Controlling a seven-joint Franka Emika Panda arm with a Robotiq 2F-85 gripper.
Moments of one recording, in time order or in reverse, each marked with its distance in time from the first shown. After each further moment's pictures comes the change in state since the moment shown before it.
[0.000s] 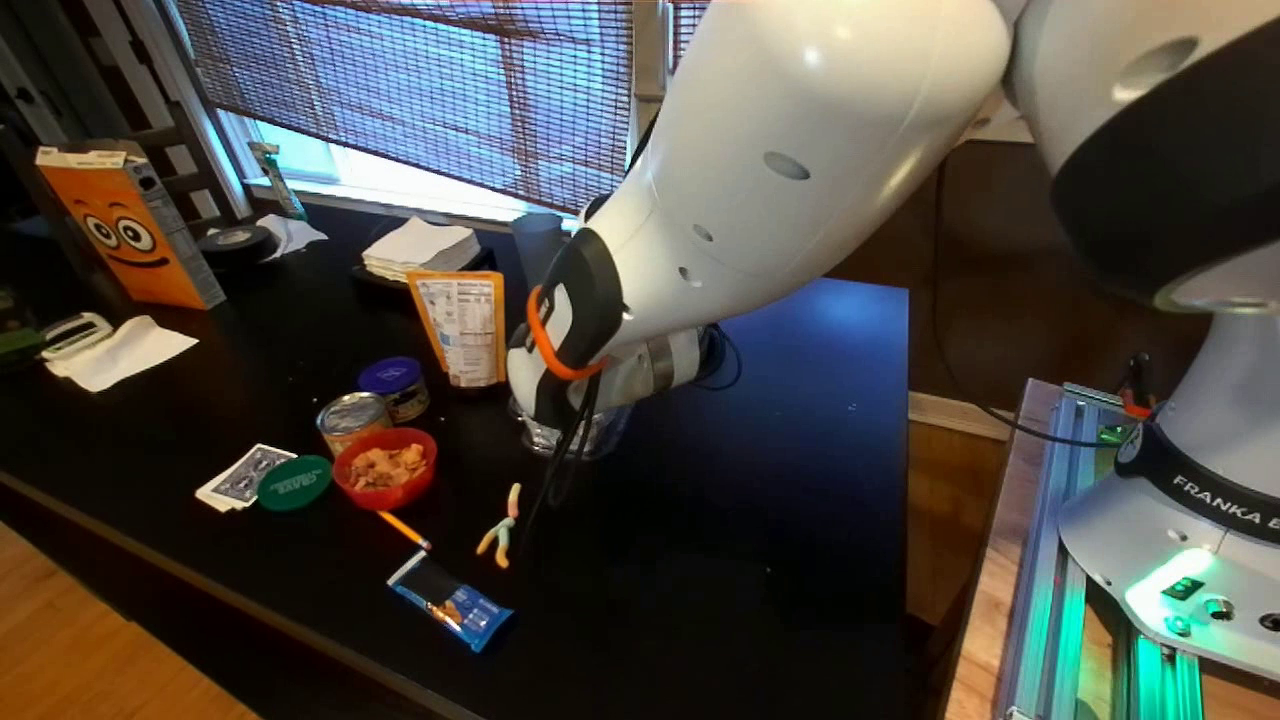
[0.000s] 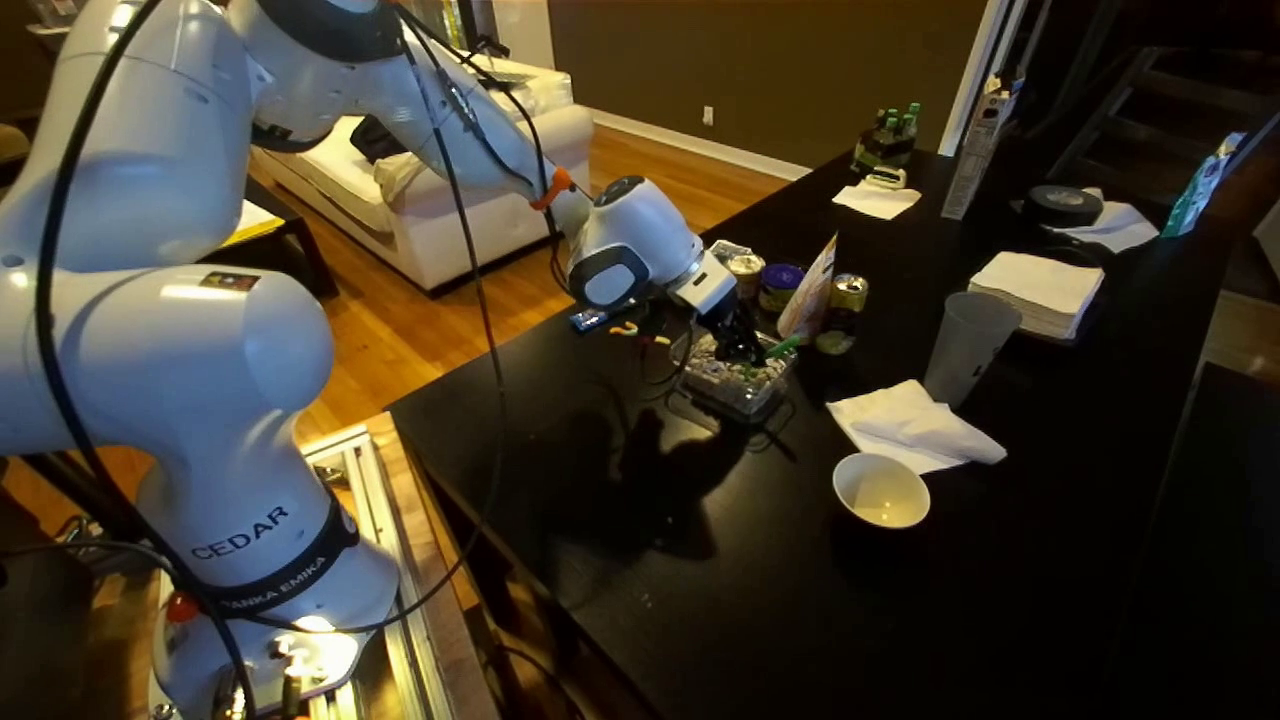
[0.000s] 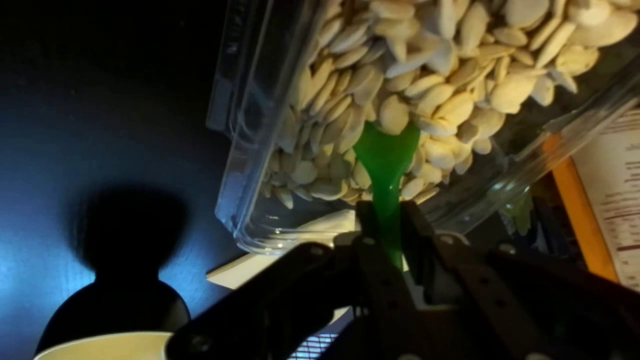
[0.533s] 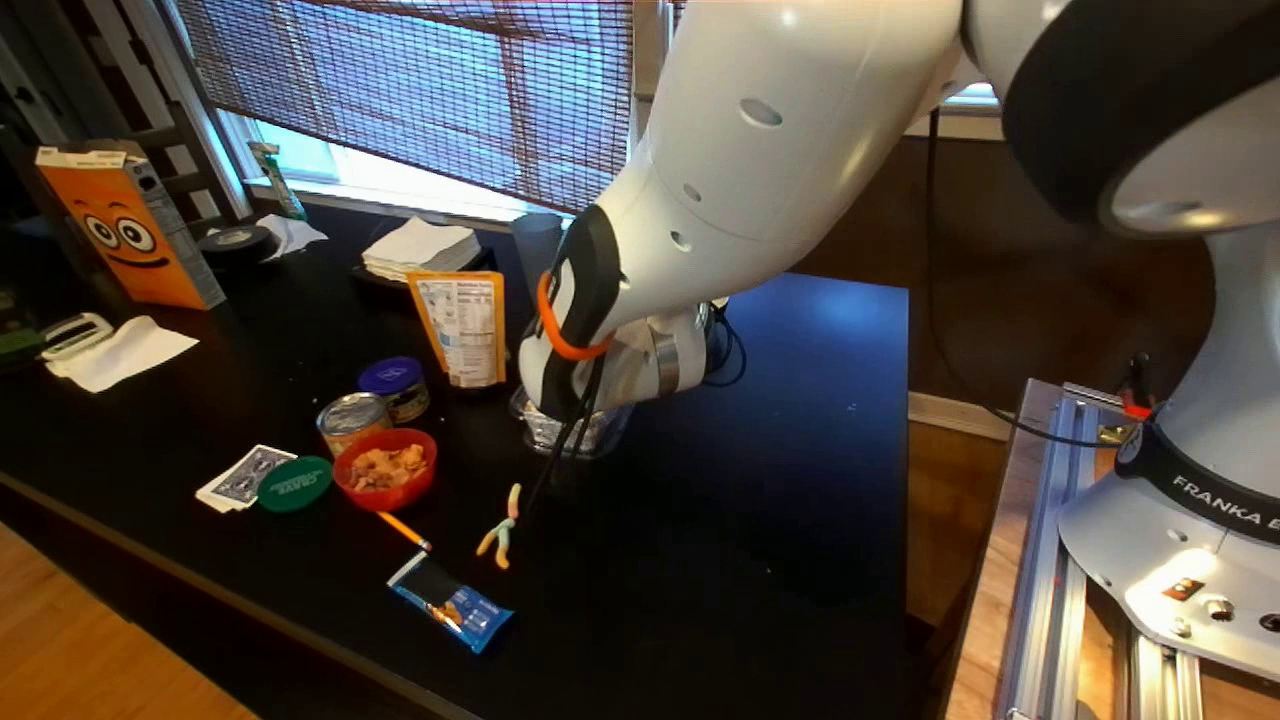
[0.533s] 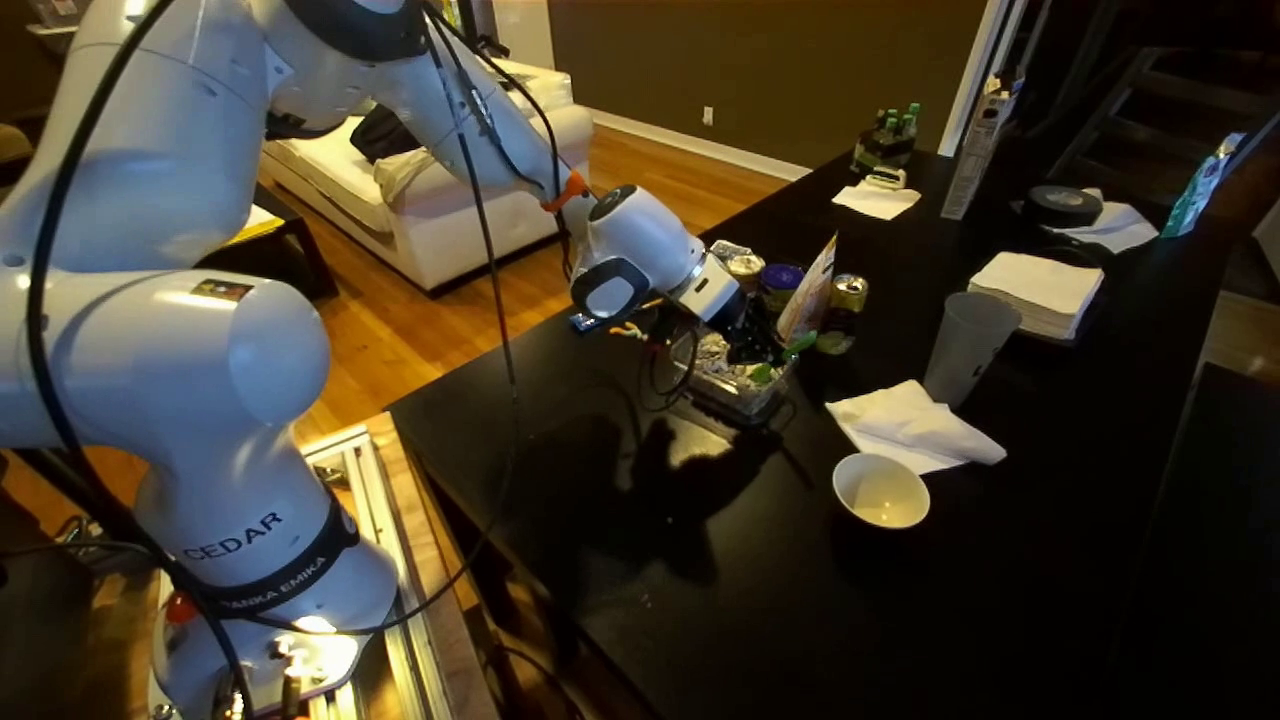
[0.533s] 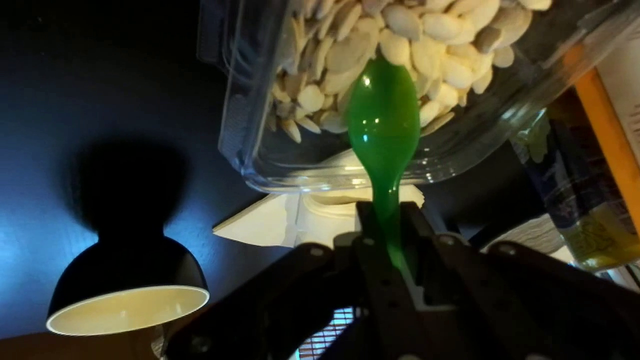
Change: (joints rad) arm -0.104 -0.045 0.094 -0.008 0.024 0.210 -0.025
